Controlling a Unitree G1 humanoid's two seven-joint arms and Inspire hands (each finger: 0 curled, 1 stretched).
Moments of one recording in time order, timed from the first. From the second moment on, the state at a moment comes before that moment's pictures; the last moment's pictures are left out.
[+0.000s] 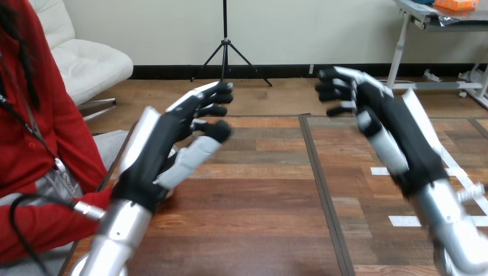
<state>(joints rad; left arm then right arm) -0.02 0.27 -0.10 -0.06 0.12 -0.34 -0.09 -0.15 -0.36 -0.02 0.19 0.04 -0.48 0.22</state>
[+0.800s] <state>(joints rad) 0.24 0.27 0.04 -0.22 -0.08 -0.43 -0.17 0.18 -0.26 -0.05 0.16 0.20 -0.64 0.28</state>
